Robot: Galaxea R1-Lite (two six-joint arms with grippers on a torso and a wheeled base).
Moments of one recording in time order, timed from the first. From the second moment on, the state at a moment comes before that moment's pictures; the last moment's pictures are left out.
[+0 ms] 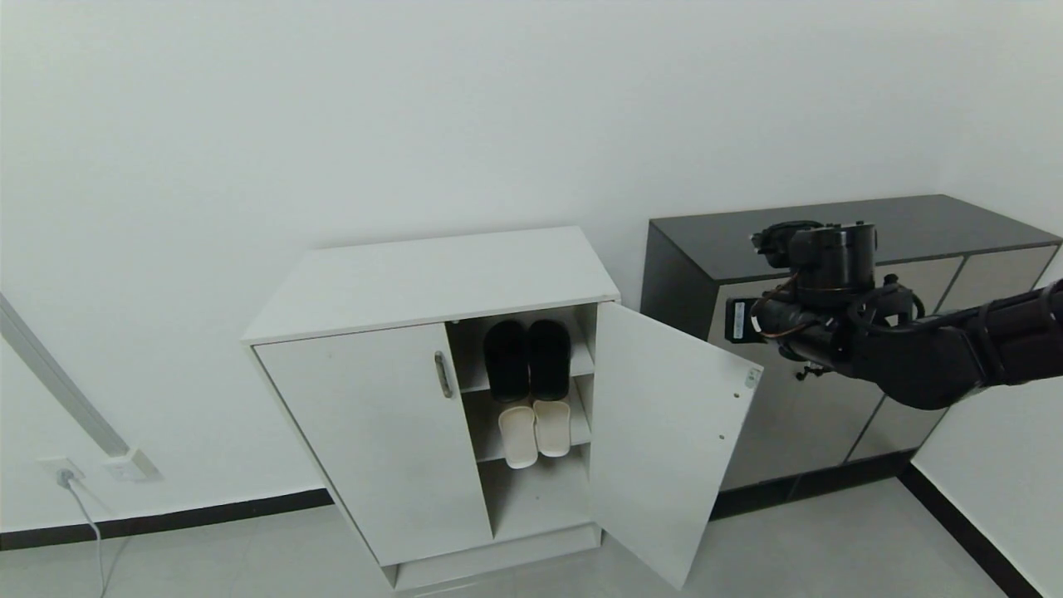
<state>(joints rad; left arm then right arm) 0.00 0.00 0.00 0.00 0.02 -0.02 0.39 1.94 -1.18 -0.45 -0.29 0.12</state>
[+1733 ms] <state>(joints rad) 0.00 0.00 0.00 0.00 0.02 -0.02 0.46 2.05 -1.08 -0.53 -0.27 0.16</state>
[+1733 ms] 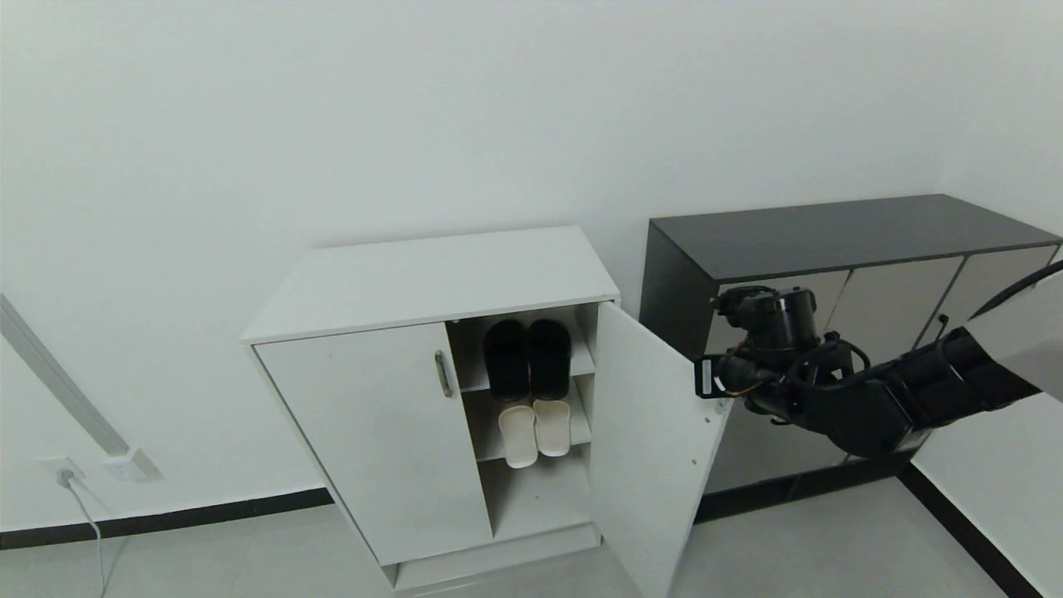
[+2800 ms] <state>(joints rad) 0.00 0.00 0.00 0.00 0.02 -0.02 0.69 1.89 -0.91 -0.62 -0.27 0.12</state>
